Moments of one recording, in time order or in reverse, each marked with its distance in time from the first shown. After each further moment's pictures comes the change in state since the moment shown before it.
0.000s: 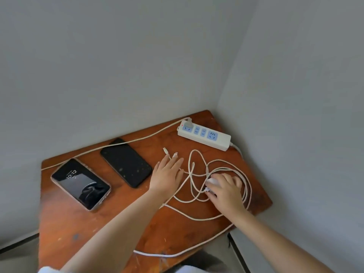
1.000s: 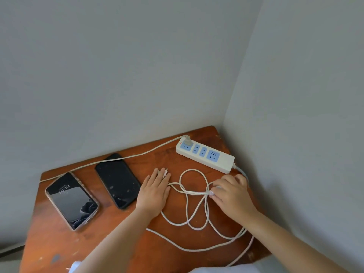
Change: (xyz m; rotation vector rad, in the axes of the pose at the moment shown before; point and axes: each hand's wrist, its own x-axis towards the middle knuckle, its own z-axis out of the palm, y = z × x) left_hand 0.026 -0.013 0.014 0.198 0.000 -0.150; right_hand 0.062 0.060 -0.018 0.023 0.115 -0.352
